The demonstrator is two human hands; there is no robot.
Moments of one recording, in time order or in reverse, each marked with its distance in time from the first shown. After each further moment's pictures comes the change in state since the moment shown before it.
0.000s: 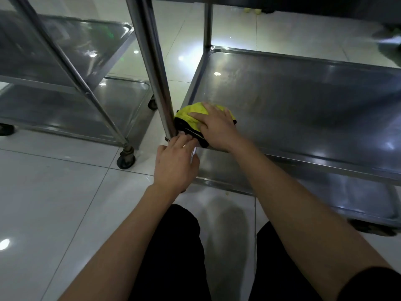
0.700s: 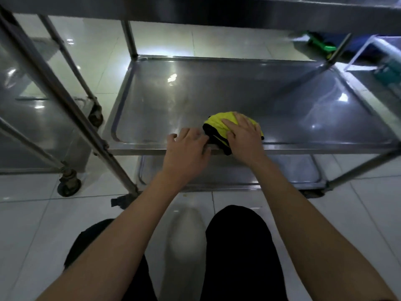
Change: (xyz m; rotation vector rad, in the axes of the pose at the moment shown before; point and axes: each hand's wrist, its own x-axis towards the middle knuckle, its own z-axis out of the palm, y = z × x) left_hand 0.031 0.156 0.009 -0.061 -0.085 0.314; right_hand -0.160 0.152 -0.055 -0.077 0.254 0.439
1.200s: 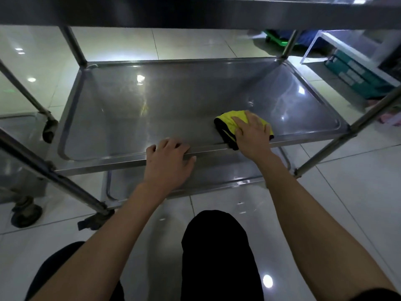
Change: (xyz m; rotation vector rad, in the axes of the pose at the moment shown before) left_hand 0.019 0.044 0.028 -0.075 -0.041 0.059; right_hand -0.014 0.113 -0.039 -0.081 0.035 0.309
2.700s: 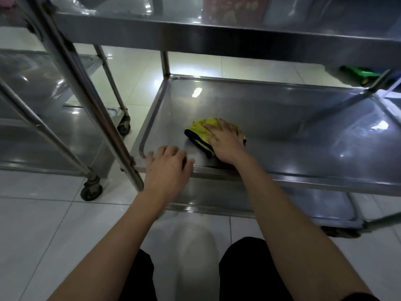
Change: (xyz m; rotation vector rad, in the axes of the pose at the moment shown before) left_hand -0.044 -0.127 -0.044 0.092 0.092 -0.326; right_hand 0.038 -0.225 0.073 0.129 -0.199 -0.486
